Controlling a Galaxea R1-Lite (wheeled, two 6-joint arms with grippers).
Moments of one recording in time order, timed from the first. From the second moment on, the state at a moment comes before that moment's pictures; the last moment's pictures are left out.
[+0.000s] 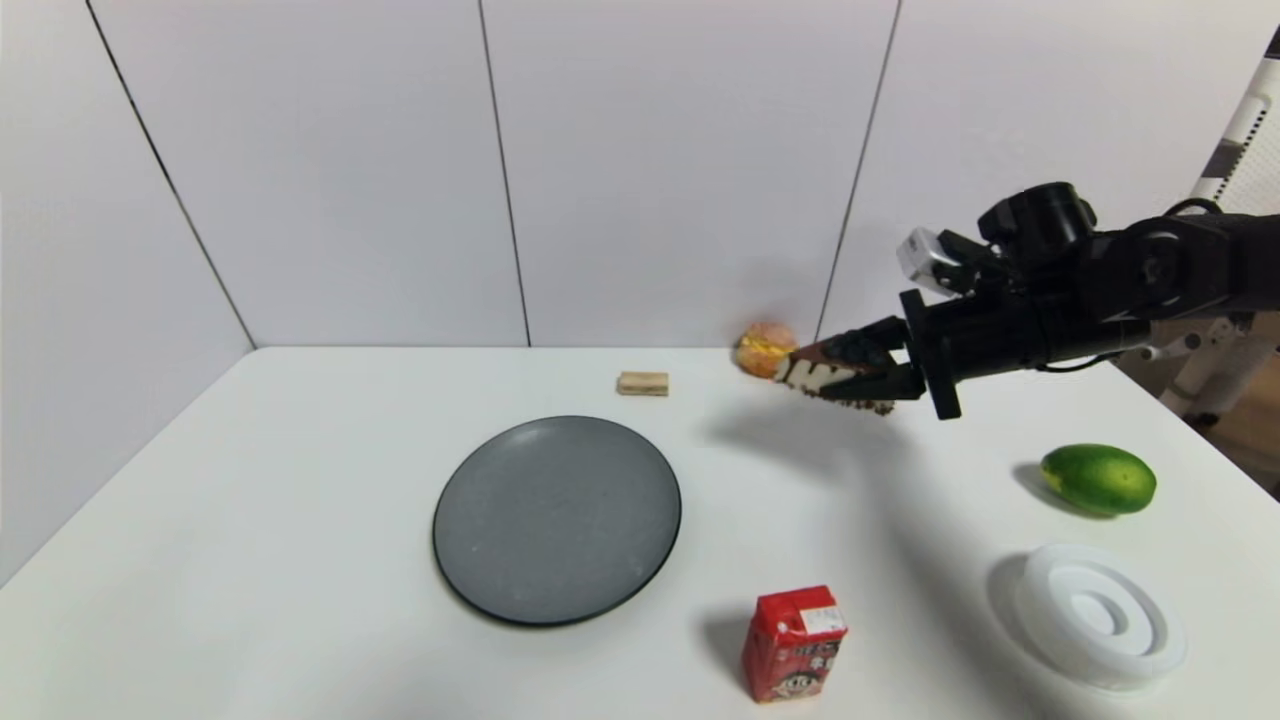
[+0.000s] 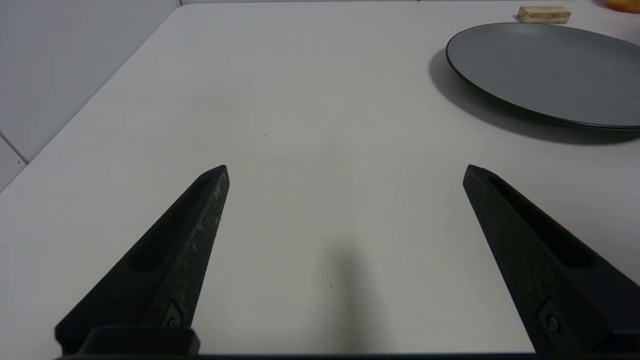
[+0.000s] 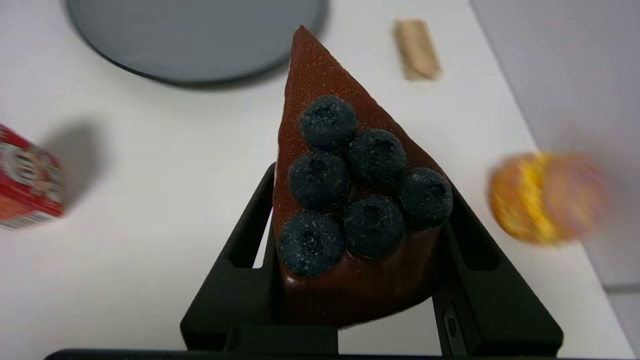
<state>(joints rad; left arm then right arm) 0.00 0.00 0.00 -0.01 0.00 -0.01 0.14 1.97 -1.52 0.39 0.96 -1.01</state>
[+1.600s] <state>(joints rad) 0.00 0.00 0.00 -0.01 0.00 -0.01 0.59 2.32 -1.89 0.39 0.91 -0.97</state>
